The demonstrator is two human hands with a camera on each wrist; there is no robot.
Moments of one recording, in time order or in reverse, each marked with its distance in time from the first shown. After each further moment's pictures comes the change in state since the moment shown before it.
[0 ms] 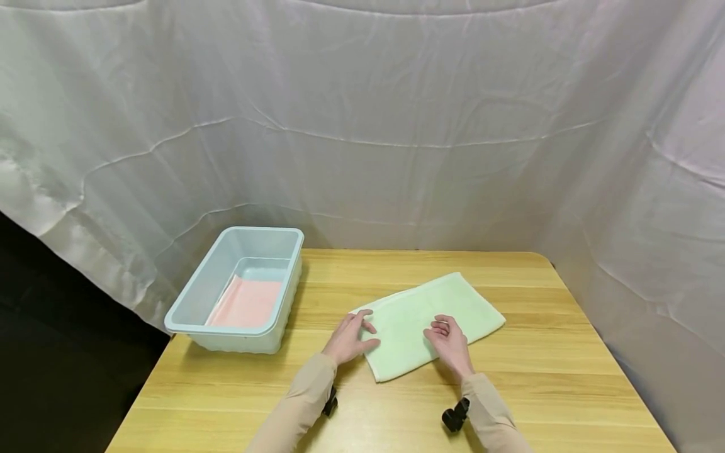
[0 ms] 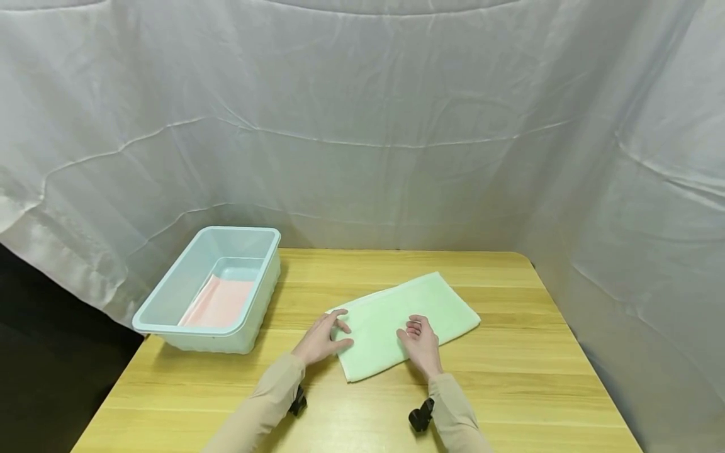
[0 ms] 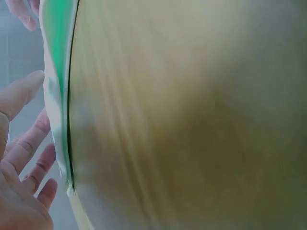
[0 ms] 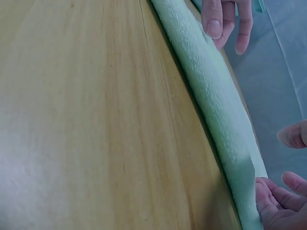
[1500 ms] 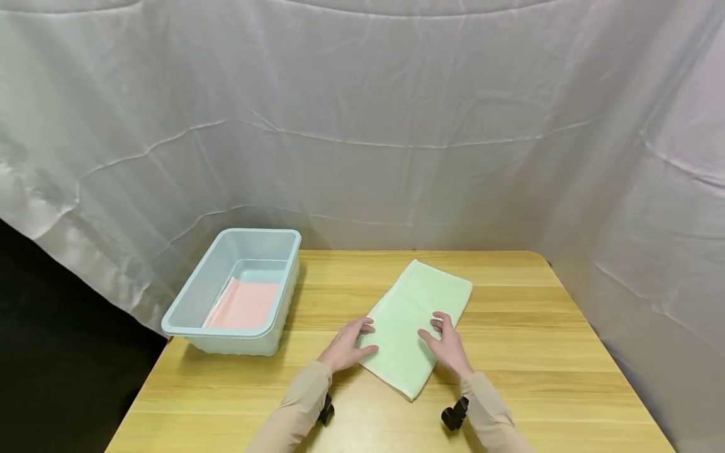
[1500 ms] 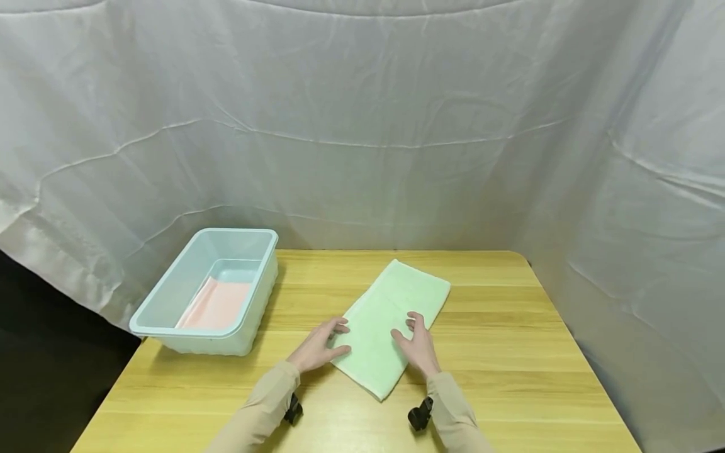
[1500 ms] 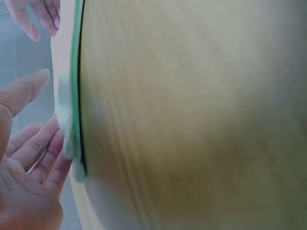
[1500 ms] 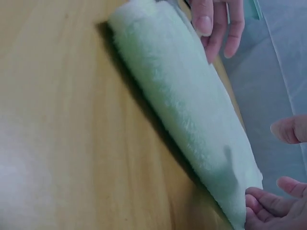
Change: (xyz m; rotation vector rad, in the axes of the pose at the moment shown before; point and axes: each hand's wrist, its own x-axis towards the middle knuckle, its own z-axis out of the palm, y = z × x) left_hand -0.012 0.000 0.002 -0.057 -0.059 0.062; right_hand -0.003 -0.002 -0.004 -0.106 -0.109 -0.065
